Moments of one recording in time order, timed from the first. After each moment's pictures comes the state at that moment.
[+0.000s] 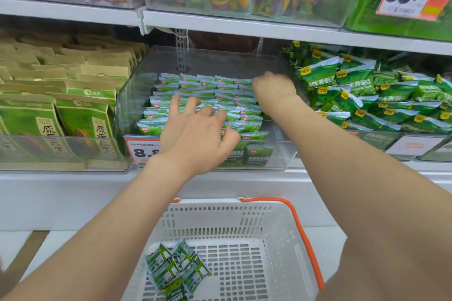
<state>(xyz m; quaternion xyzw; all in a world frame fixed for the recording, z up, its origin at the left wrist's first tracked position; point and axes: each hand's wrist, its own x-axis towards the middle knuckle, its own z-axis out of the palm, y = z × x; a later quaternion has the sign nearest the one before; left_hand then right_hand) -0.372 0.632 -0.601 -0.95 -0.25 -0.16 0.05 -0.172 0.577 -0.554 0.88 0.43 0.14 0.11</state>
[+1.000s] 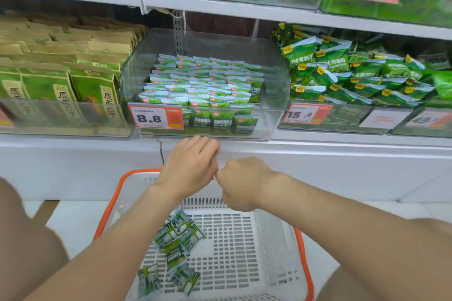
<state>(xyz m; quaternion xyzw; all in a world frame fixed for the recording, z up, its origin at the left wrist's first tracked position) -0.426 0.587 -0.702 -0.94 -0.07 -0.34 -0.01 -0.343 0.446 -0.618 0.75 0.64 -0.10 0.17</state>
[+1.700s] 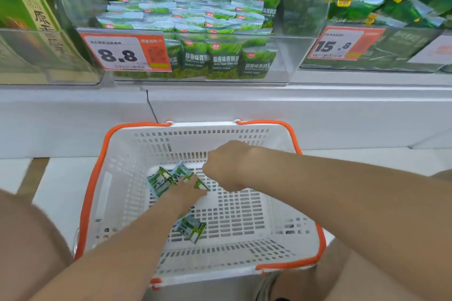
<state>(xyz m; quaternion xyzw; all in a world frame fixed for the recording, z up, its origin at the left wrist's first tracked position) -0.468 0.576 -0.935 -0.89 -0.15 0.40 -0.15 -0.352 0.481 -0.708 0.63 0.68 -0.21 0.32</state>
